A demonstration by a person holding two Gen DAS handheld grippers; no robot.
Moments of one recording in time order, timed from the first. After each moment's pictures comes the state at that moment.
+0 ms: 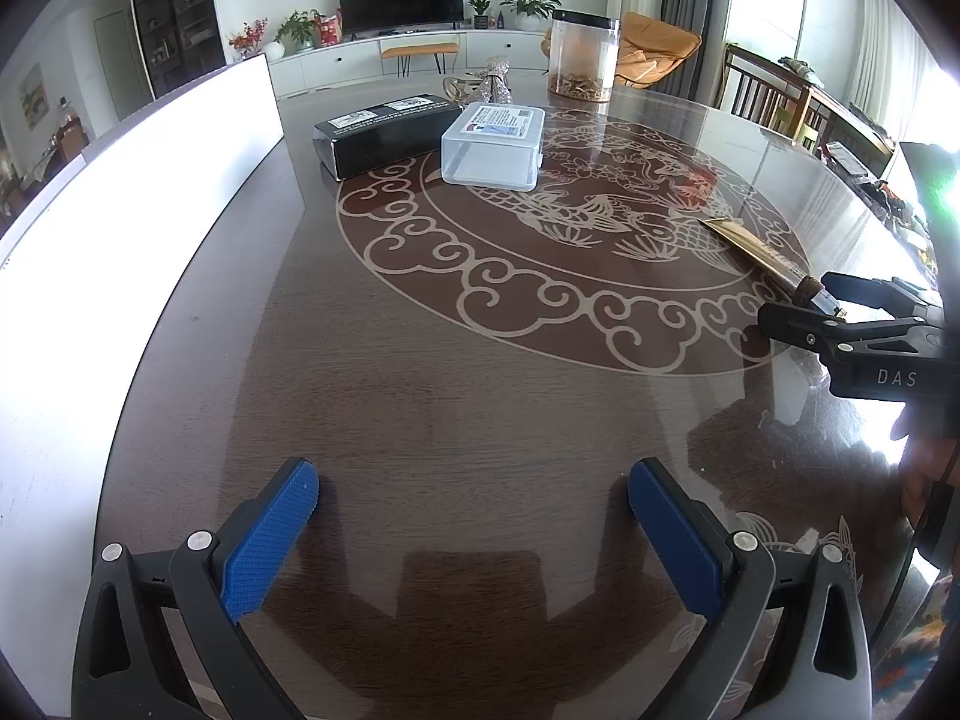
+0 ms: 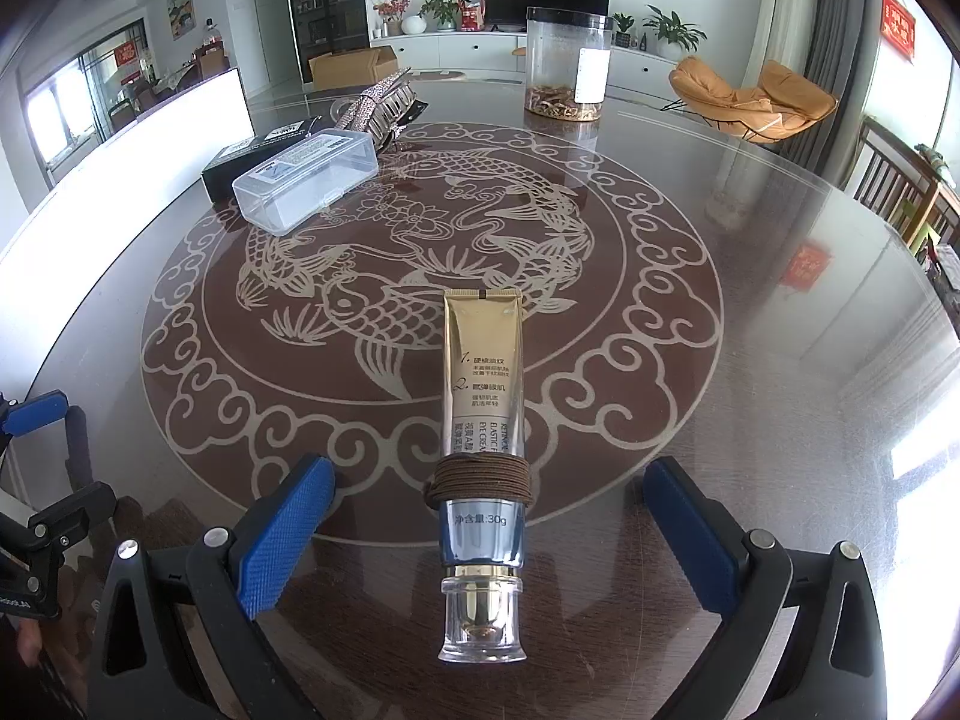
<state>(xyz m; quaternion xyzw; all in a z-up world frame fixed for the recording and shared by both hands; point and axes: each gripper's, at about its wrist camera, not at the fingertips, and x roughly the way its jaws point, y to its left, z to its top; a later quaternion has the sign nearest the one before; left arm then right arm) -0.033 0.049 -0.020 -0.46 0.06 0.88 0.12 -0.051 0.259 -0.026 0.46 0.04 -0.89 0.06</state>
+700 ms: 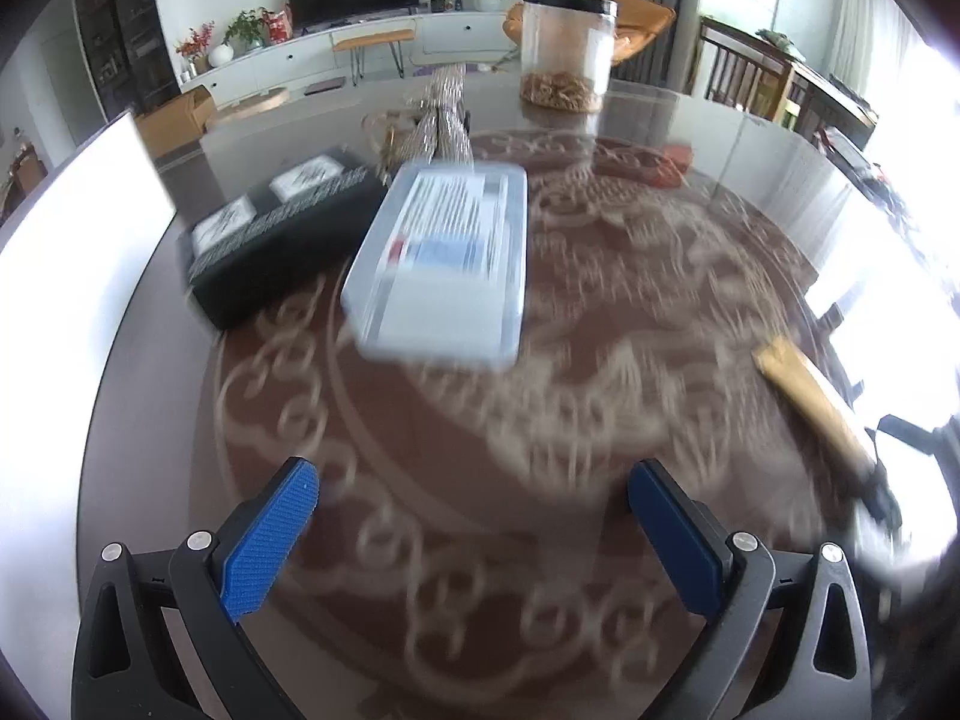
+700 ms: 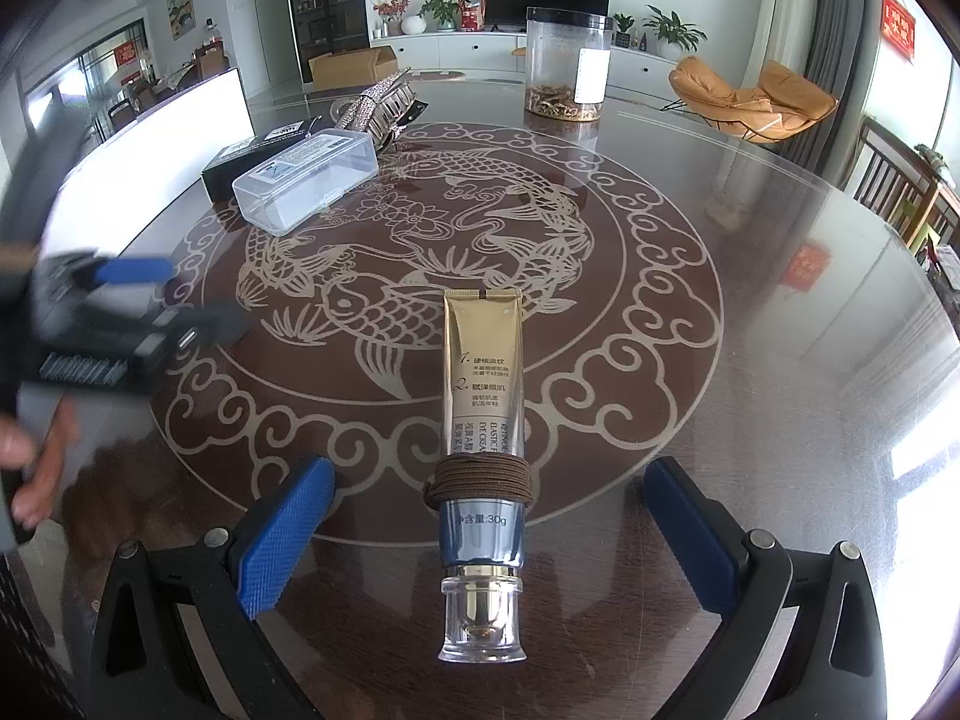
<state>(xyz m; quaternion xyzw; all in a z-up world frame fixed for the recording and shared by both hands) -0.173 0.102 -0.018 -0.47 0.08 0.86 0.15 -0.051 0.259 -0.027 0.46 0.04 -0.89 0.06</state>
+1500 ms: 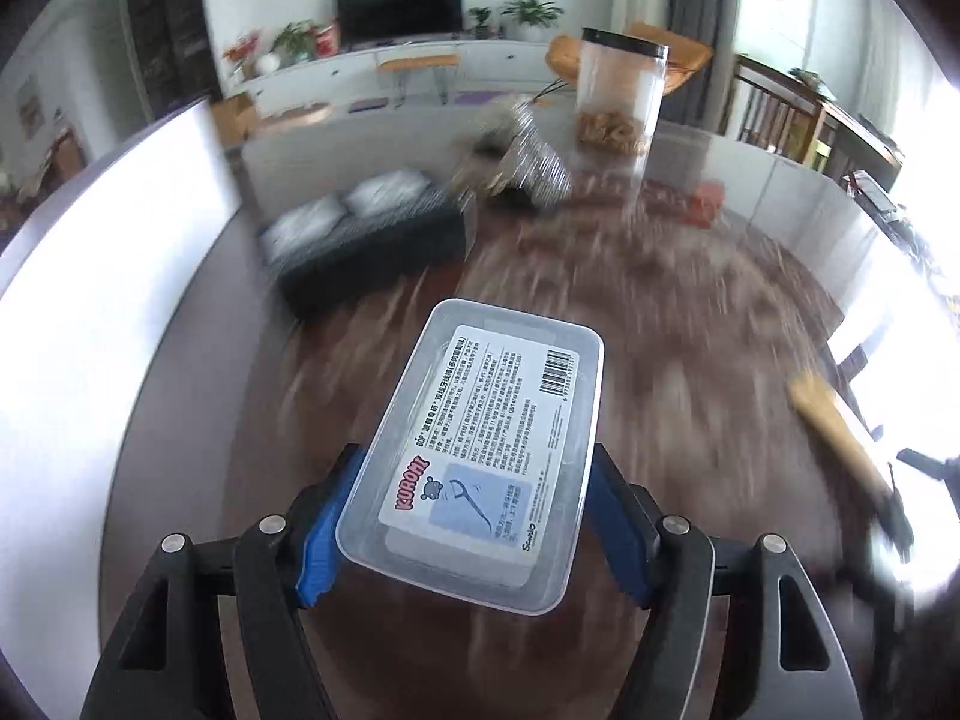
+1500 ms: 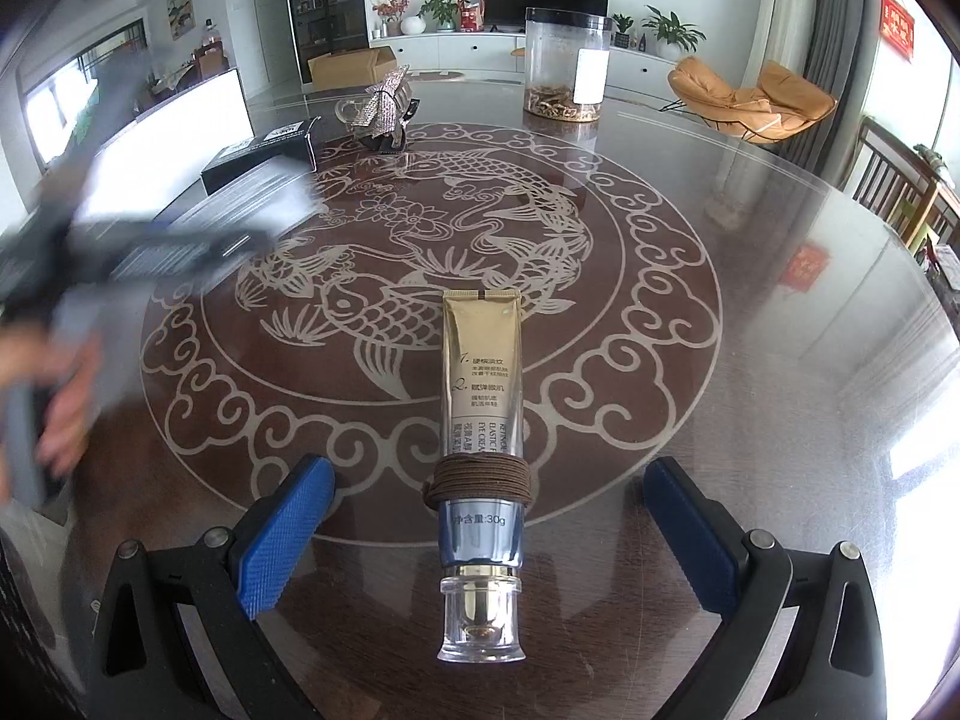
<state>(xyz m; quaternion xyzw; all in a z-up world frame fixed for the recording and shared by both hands) -0.131 0.056 -0.017 -0.45 0.05 0.88 0.10 -0.052 0.259 -0.028 0.46 0.04 -0.89 0.05</state>
